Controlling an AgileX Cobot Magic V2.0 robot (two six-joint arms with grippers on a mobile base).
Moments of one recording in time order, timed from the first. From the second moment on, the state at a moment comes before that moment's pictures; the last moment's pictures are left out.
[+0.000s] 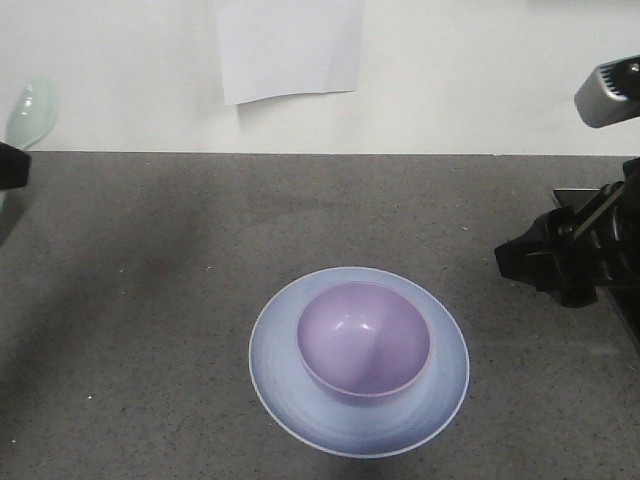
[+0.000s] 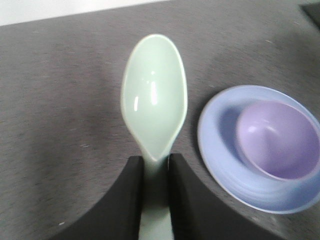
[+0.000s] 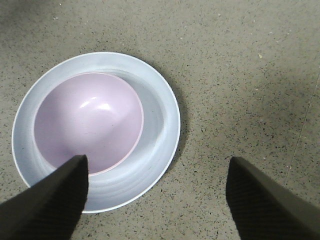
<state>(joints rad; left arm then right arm) -0.22 1.09 -1.36 -0.22 1.11 0.04 0.34 1.06 -1.18 0.06 1.03 -0.05</state>
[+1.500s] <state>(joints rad) -0.64 1.68 -1.36 -0.50 0.81 0.47 0.34 1.05 -1.18 0.07 1.04 -0.05</state>
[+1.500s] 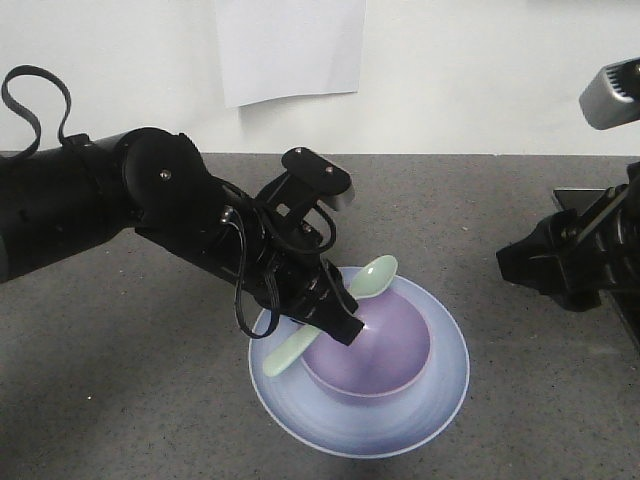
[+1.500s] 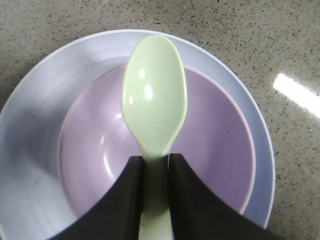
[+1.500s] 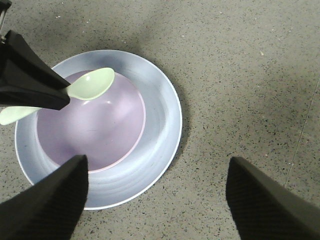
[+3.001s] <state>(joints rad) -0.64 1.72 -1.36 -0.45 0.86 0.42 0.34 1.05 -1.18 0.07 1.04 -0.05</state>
